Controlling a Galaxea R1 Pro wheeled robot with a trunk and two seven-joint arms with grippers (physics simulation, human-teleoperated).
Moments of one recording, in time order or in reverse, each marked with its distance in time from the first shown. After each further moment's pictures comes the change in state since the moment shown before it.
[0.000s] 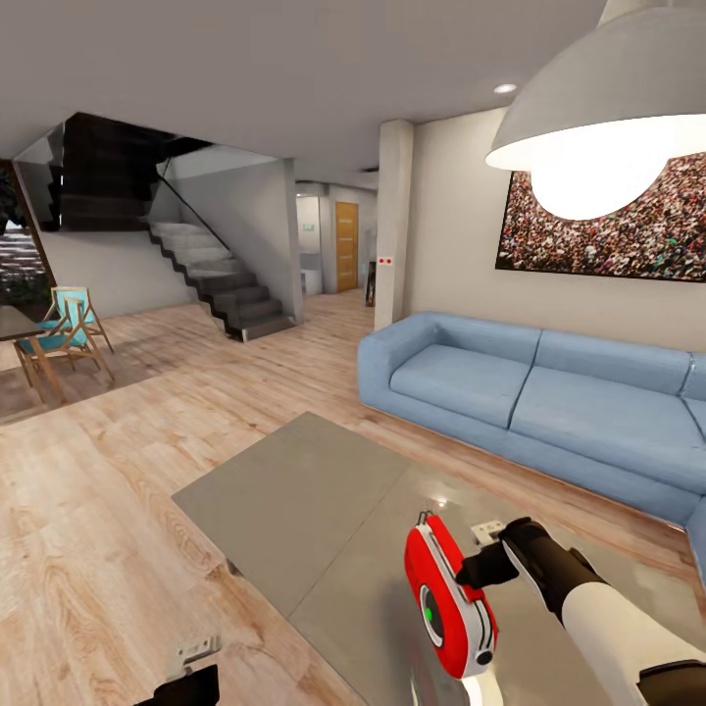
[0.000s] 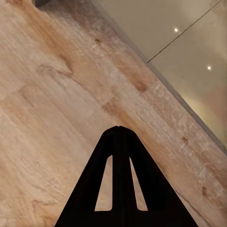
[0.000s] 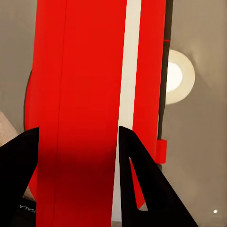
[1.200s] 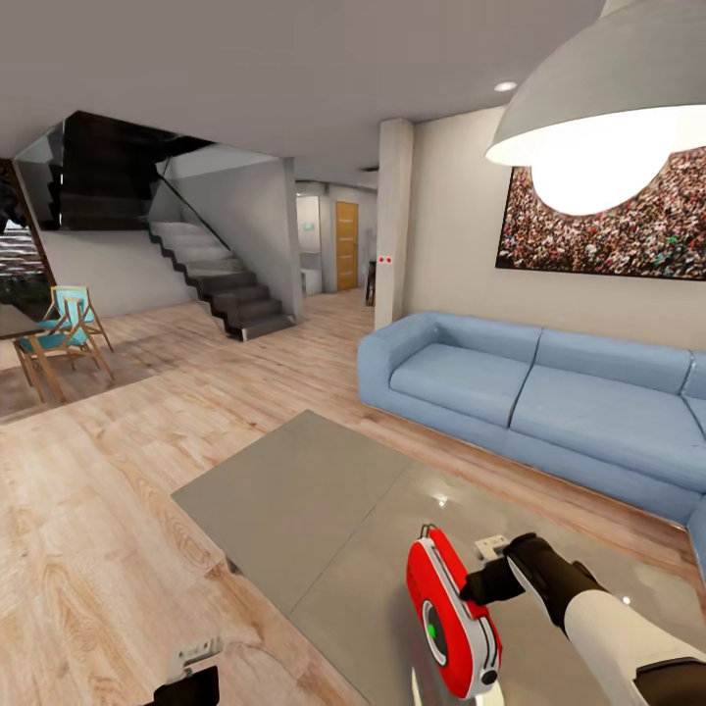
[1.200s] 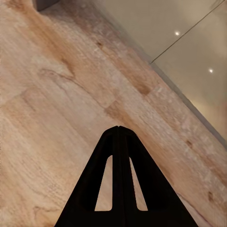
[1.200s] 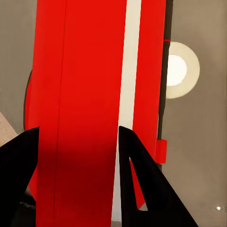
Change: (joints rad) left arm 0.000 0.003 0.001 0.024 -0.002 -0.049 0.009; right arm 0.000 -0.001 -0.001 0.107 -0.001 -0.087 0.003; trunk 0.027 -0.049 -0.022
